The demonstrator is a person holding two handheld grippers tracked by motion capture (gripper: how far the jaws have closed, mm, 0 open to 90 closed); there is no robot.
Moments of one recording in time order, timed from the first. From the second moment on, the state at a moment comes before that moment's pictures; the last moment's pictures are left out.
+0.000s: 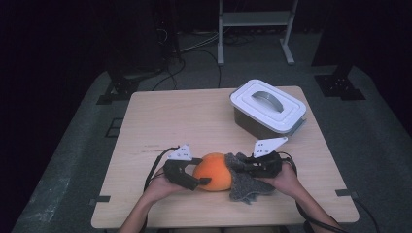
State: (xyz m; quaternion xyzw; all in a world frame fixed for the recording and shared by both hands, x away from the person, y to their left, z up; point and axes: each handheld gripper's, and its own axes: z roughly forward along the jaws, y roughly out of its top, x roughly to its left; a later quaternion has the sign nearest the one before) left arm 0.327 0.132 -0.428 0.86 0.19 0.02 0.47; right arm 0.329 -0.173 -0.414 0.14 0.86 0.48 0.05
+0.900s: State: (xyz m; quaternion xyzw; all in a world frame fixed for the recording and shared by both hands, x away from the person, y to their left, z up) left arm 0.322 0.133 -0.431 0.88 0.18 0.01 0.44; right arm 0.330 -0.191 -0.430 0.18 0.87 0.46 0.02
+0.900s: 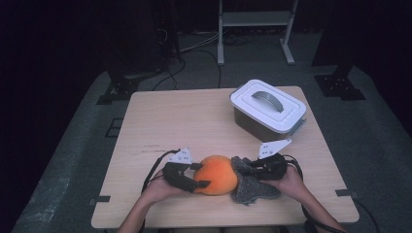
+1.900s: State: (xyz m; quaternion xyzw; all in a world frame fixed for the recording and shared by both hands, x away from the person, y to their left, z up) left arm 0.307 0.131 -0.427 0.89 0.17 0.02 0.42; right arm 0.324 -0.175 -0.413 0.15 0.86 0.48 0.01
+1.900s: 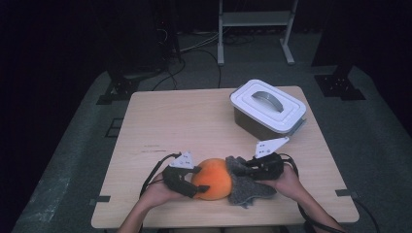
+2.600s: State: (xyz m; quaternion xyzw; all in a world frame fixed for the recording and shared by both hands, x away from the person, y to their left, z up) left arm 0.302 0.122 -0.423 0.90 0.15 0.04 0.41; right arm 0.324 -0.180 -0.425 0.16 0.87 0.47 0.00
